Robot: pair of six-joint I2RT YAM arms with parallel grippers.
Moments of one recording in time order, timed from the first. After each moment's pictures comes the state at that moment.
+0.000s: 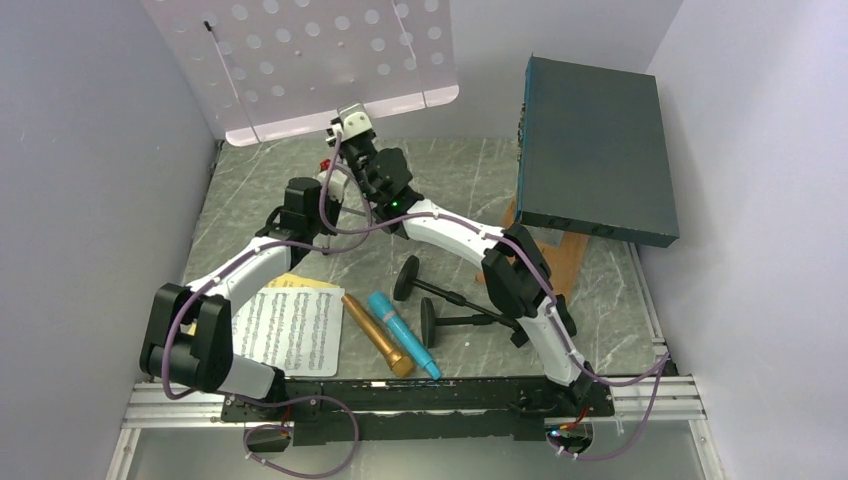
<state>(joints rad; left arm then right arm) -0.30 1.42 0.86 0.04 -0.05 0.15 0.89 2.26 1.97 0.86 0.33 -0.37</state>
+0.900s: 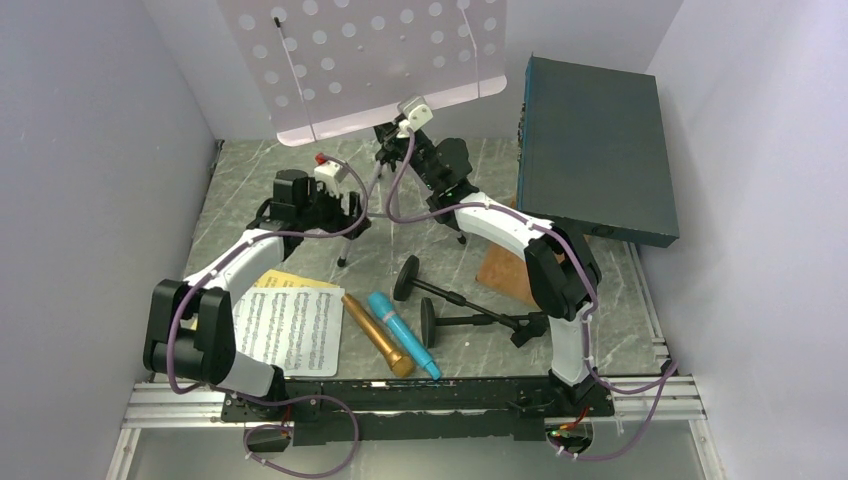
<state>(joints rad) -0.21 1.45 0.93 -0.09 0.43 0.04 0.68 1.99 1.56 0.96 -0.11 -0.22</state>
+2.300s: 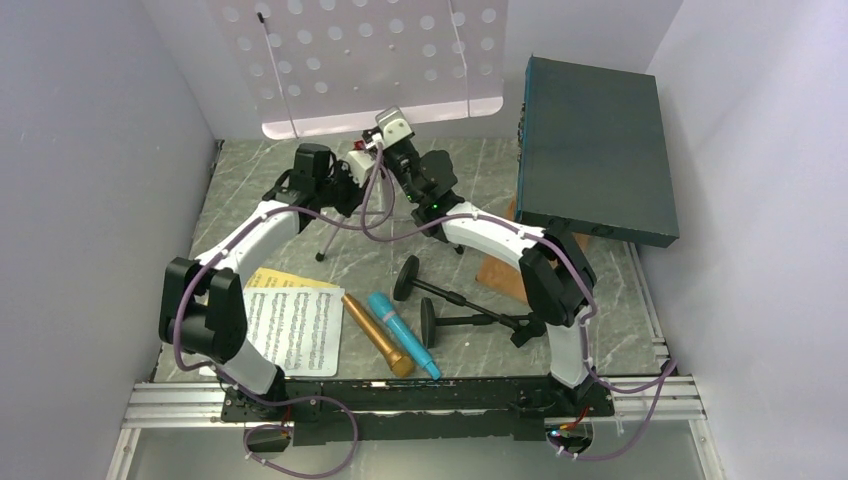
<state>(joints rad) -0.28 1.60 1.22 -0.25 0.38 0.43 0.79 1.98 1.56 0.98 0.15 -0.48</state>
